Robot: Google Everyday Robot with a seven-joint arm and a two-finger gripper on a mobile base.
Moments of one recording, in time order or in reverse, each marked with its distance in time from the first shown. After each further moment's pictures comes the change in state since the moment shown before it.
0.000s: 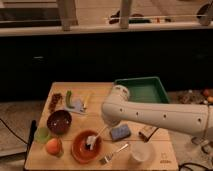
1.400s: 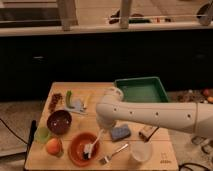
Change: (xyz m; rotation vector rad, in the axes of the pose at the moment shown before) arm -0.023 0.015 0.017 -0.057 -0.074 -0.106
